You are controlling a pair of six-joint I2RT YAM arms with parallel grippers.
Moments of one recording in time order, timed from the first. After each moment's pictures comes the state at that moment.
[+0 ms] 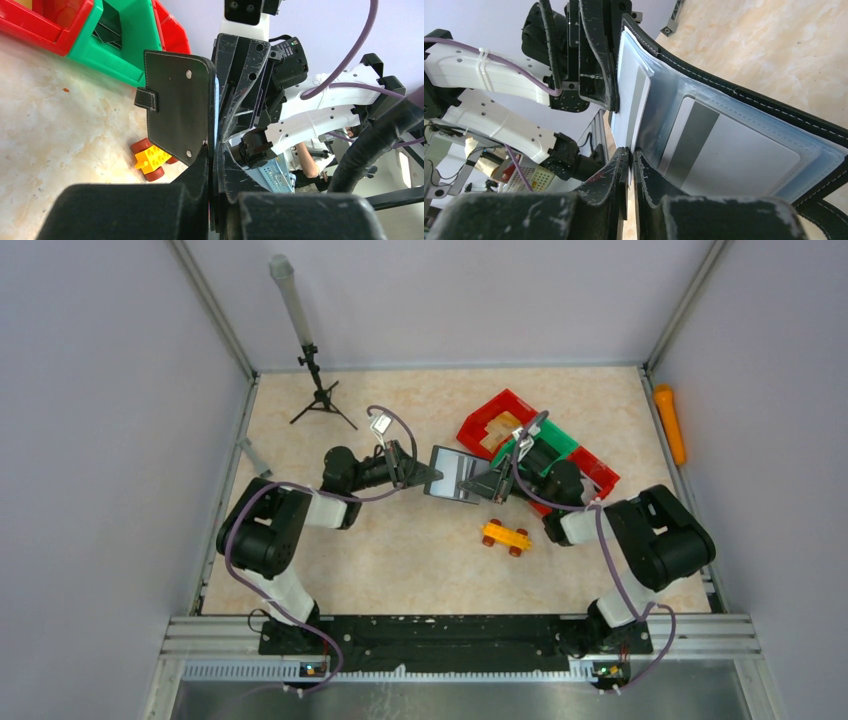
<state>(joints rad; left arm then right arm) -0.36 1.73 0.63 1.27 0.95 -1.18 0.42 1.62 0.47 1.25 -0.78 0.96</state>
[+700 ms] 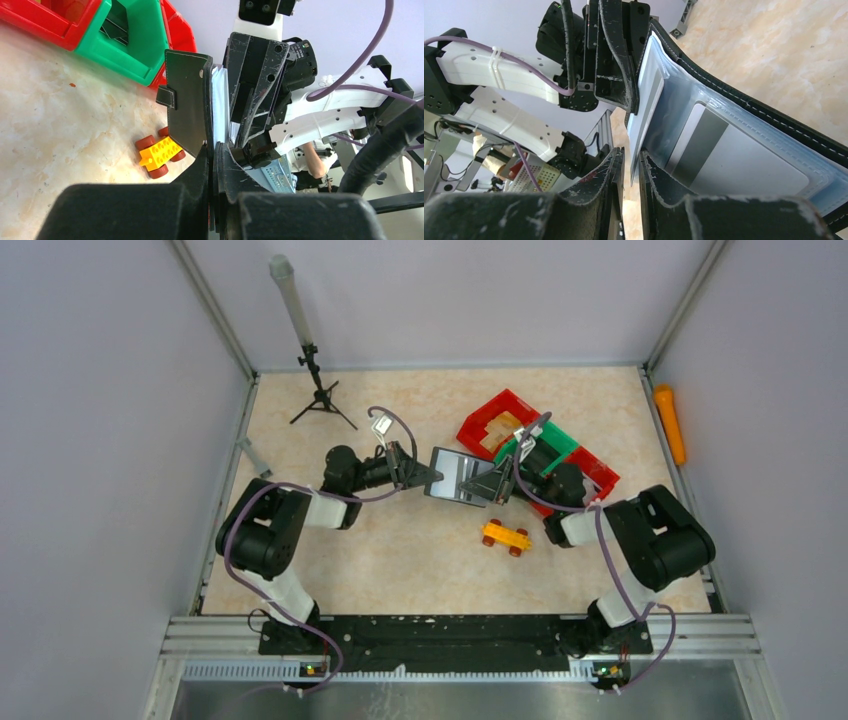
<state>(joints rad) -0.35 1.72 0.63 1.22 0.94 -1.15 0.42 1.62 0.46 1.32 -0.79 1.00</state>
